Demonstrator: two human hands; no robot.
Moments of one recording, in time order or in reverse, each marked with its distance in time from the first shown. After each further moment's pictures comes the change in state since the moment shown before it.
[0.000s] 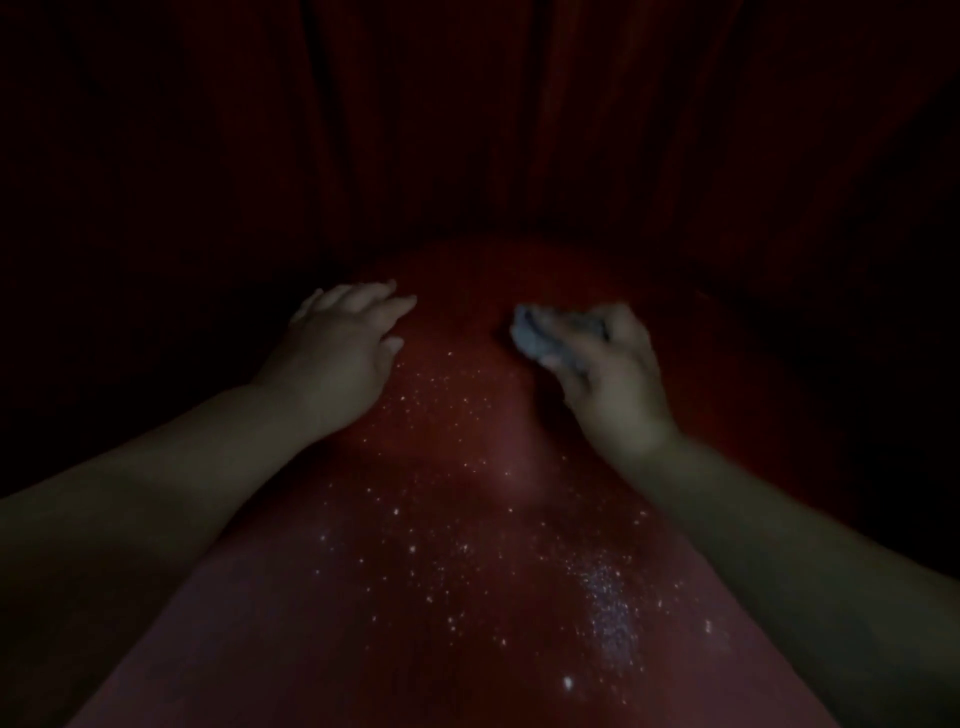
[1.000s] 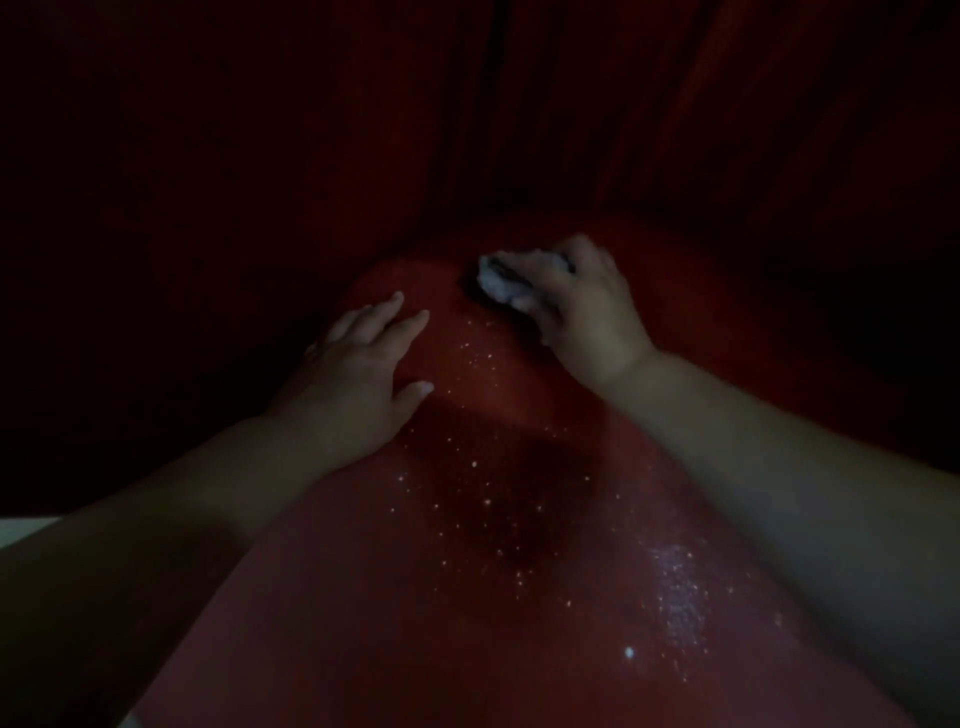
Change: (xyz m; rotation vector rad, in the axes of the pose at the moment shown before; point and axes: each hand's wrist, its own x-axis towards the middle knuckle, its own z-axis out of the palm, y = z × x) left_hand -0.084 -0.044 0.012 -0.051 -0.086 -0.173; right_hand 0.044 -0.066 0.053 -0.182 -0.160 -0.231
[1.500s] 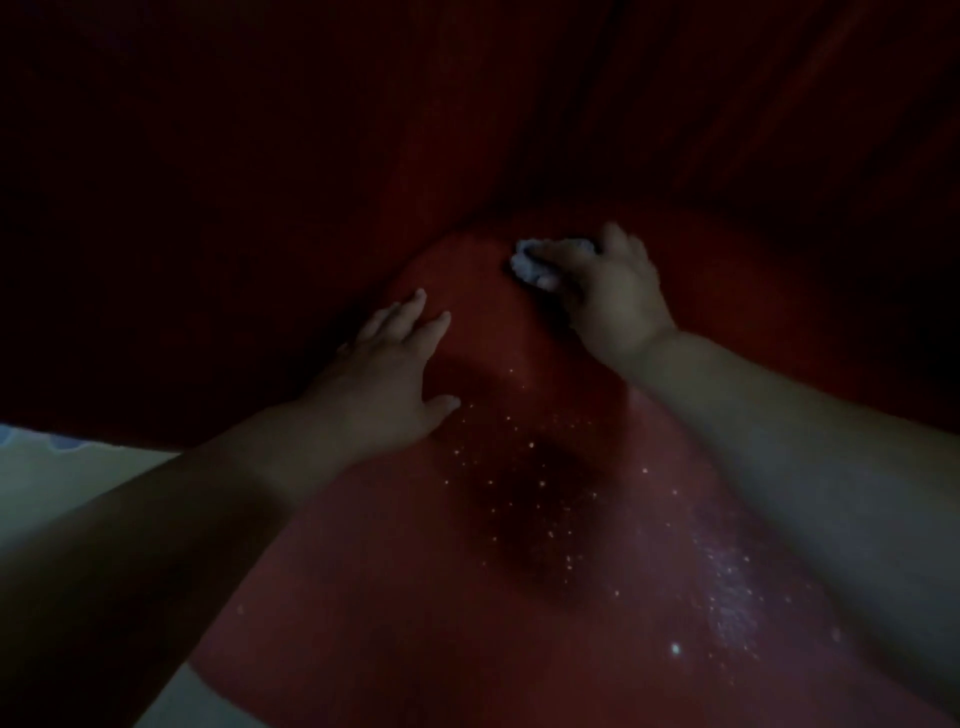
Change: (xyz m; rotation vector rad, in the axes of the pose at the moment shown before) left_hand -0.021 -0.030 0.007 -0.006 -0.107 -0.097; right_hand 0.019 -0.024 0.029 -0.056 -0.045 0.038
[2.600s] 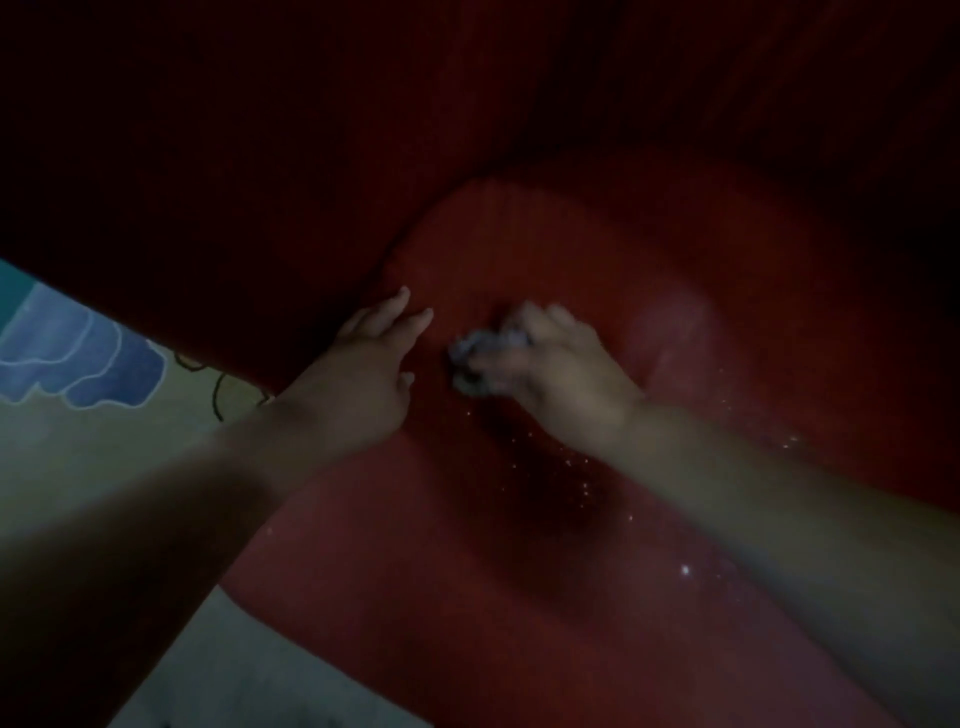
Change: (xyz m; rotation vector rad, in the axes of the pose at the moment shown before) left_hand -0.057 -0.020 0.017 -0.107 0.109 0.035; right_hand -0.098 -0.058 0.013 0.112 -0.277 -0.328
